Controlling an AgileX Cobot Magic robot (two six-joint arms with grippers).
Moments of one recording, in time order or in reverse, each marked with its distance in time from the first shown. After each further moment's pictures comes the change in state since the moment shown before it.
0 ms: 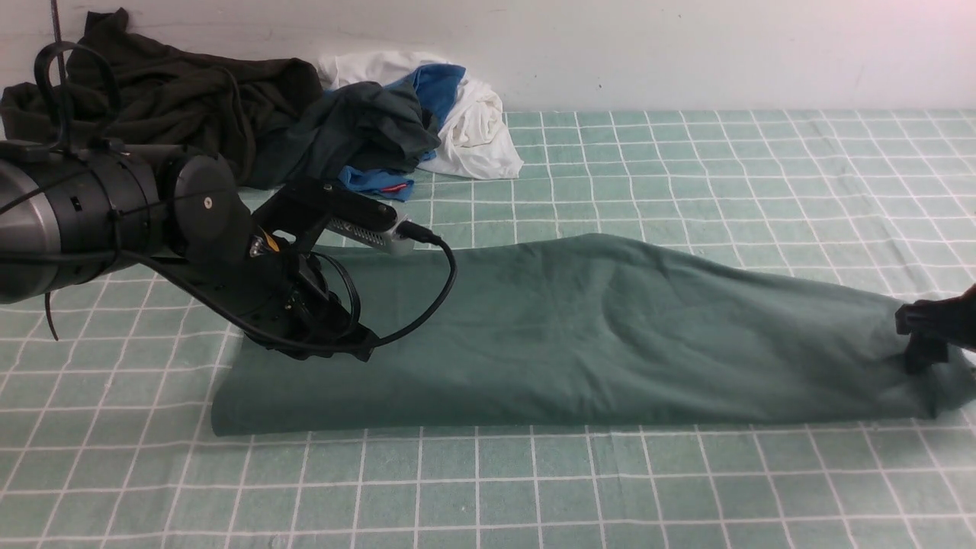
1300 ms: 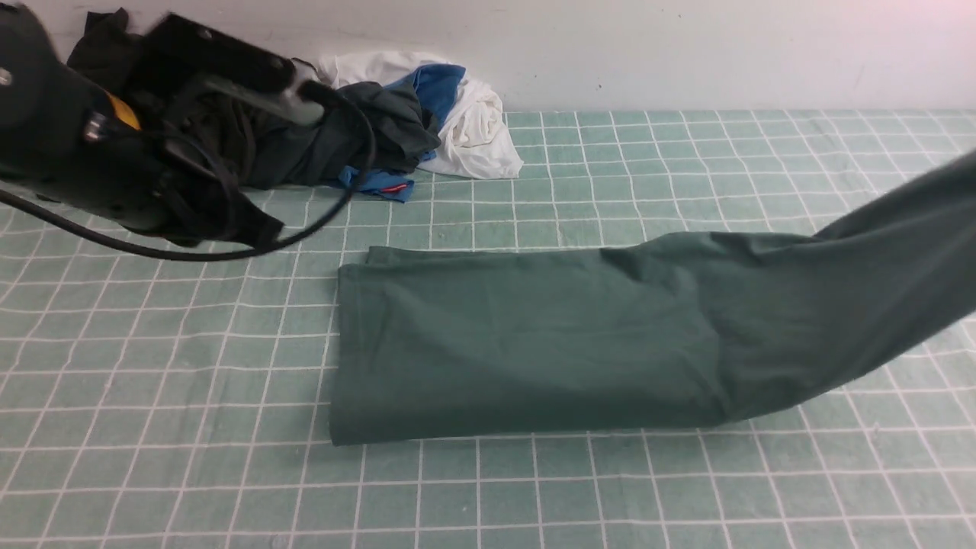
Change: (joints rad) right arm 0.132 -0.316 -0.319 -0.132 0.287 -0.075; left arm 0.078 -0.336 -0.094 0.135 0.142 -0.046
